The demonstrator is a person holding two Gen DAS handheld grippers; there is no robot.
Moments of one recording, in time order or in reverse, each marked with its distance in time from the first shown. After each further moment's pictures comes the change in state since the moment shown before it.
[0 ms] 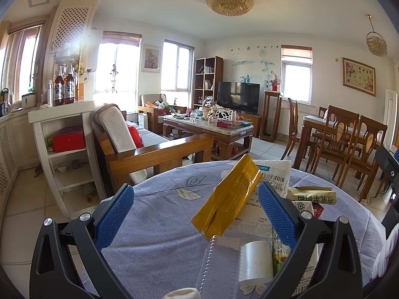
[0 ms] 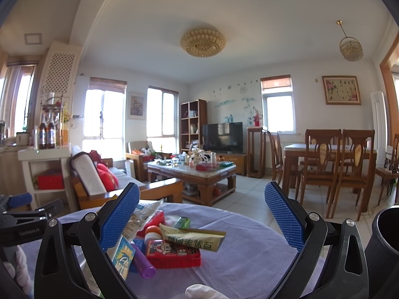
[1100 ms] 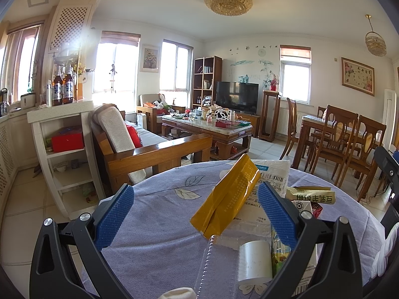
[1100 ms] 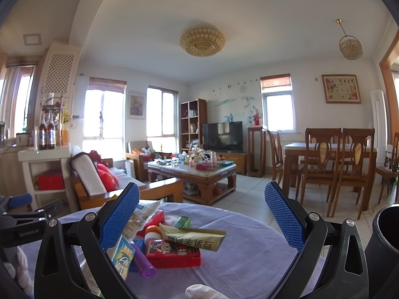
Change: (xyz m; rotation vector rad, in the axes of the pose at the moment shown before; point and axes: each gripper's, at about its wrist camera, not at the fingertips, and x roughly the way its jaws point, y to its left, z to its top) left arm 0.000 -0.002 0.000 0.002 0.000 -0.015; right arm 0.001 0.001 -0.001 0.002 0.002 0.000
